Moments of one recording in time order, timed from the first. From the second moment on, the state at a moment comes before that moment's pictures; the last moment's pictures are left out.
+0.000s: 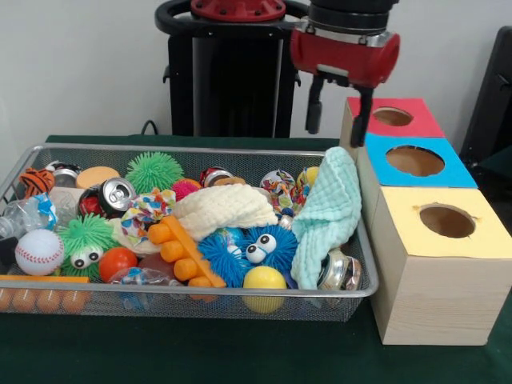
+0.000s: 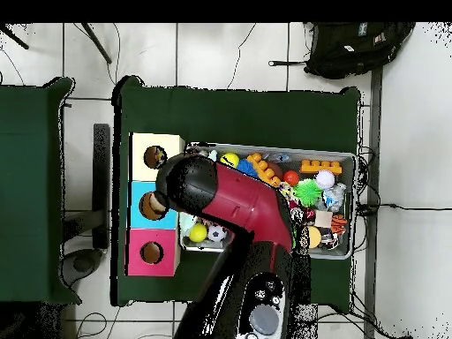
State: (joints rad) arm 0.06 -0.67 -0.32 1.56 0.36 0.64 1.98
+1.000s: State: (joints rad) arm -0.04 -0.68 -0.22 1.68 0.23 0.59 1.98
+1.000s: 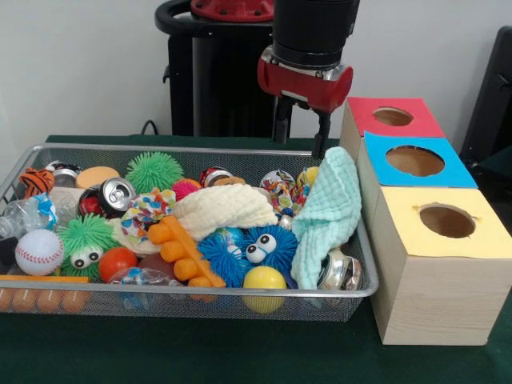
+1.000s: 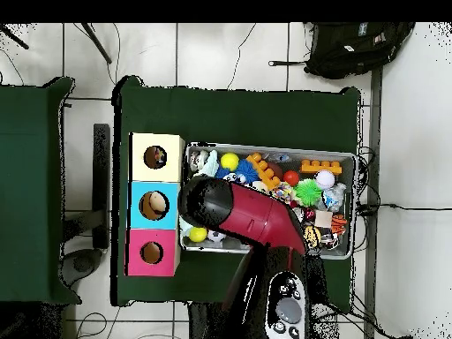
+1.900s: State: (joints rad) arm -0.03 -0.70 -0.17 1.71 0.18 0.59 1.98
